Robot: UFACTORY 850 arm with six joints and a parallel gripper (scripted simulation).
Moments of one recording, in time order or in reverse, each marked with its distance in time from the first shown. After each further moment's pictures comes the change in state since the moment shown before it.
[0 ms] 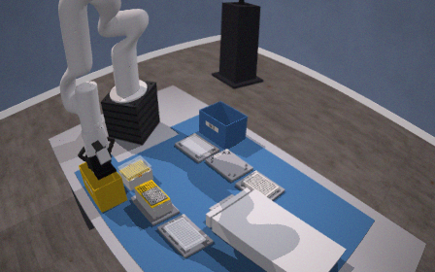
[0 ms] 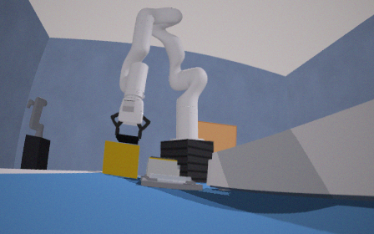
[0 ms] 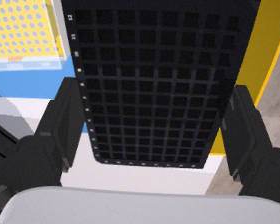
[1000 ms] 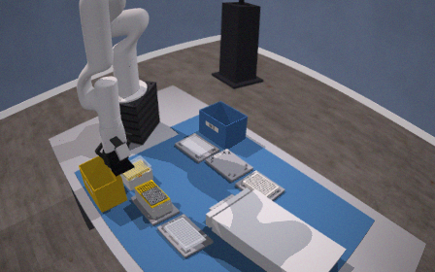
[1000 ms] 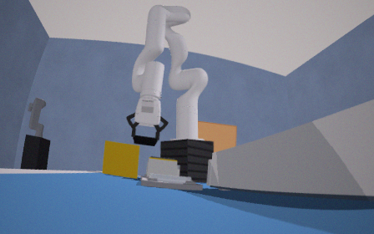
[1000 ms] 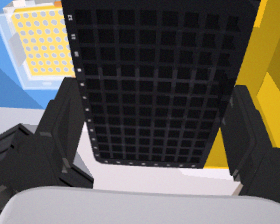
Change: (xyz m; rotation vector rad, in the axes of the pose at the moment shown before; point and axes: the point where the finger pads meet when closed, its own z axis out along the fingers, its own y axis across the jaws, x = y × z) arm 0.023 -0.069 0.000 0.000 -0.001 -0.001
